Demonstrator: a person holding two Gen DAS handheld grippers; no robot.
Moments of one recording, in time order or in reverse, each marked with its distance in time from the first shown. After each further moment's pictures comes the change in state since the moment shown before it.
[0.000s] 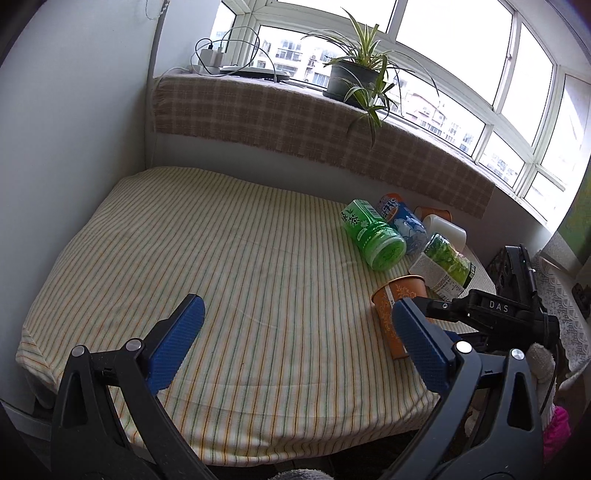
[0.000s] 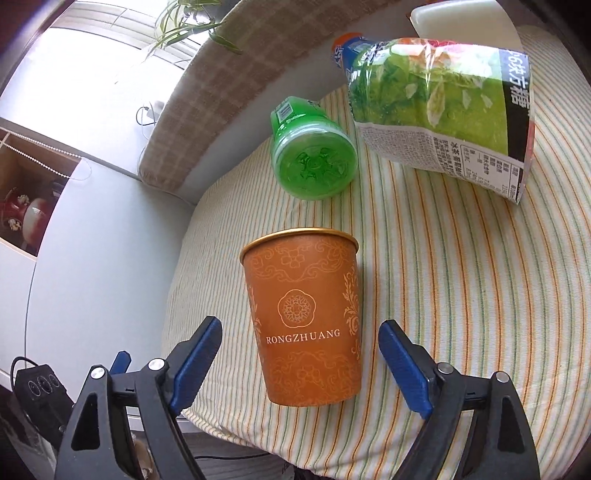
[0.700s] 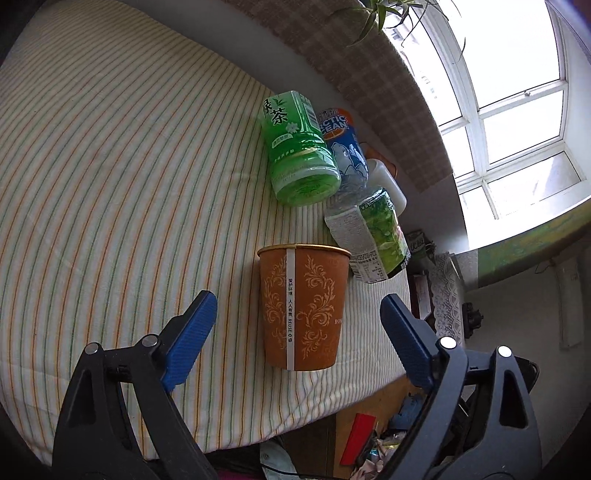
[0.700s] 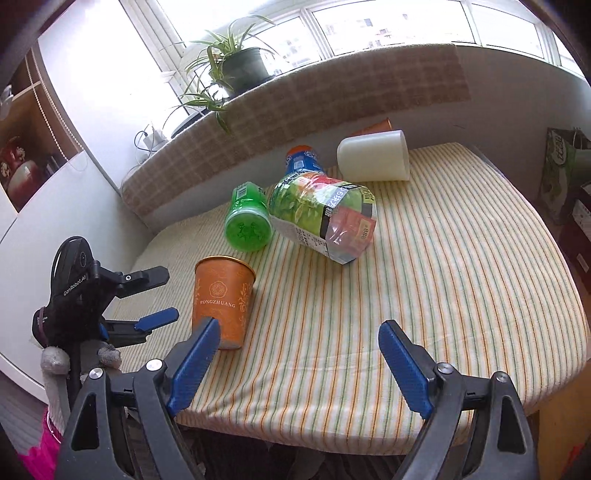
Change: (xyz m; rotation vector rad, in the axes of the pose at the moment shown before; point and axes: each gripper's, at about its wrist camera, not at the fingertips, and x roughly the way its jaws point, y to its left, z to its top) left arm 0.127 -0.034 0.000 -0.332 0.452 -0.397; right arm -0.122 -0.012 -0.047 -0.192 -0.286 -0.295
